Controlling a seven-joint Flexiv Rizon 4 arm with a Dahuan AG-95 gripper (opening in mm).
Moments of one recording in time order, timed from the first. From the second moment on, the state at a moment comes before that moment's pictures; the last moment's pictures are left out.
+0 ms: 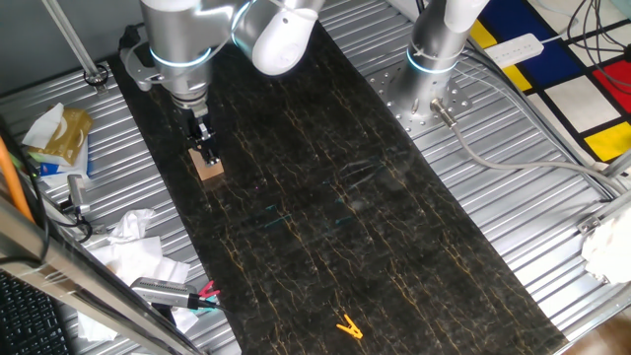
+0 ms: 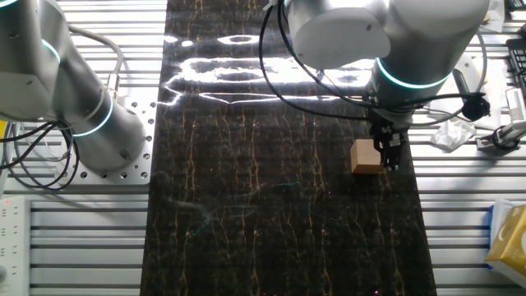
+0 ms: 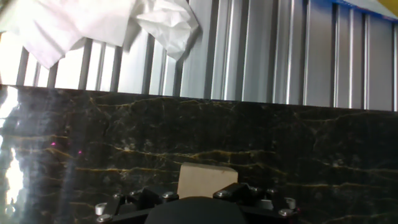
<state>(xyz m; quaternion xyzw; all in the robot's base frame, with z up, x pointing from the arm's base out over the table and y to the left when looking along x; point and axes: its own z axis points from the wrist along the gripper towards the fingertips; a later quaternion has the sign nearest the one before) 0.601 -0.045 0.091 -0.07 1.00 0.00 0.06</state>
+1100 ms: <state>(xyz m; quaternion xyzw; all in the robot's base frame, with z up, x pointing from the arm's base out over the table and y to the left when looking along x) 0.602 -0.047 0.093 -0.07 1.00 0.00 0.06</state>
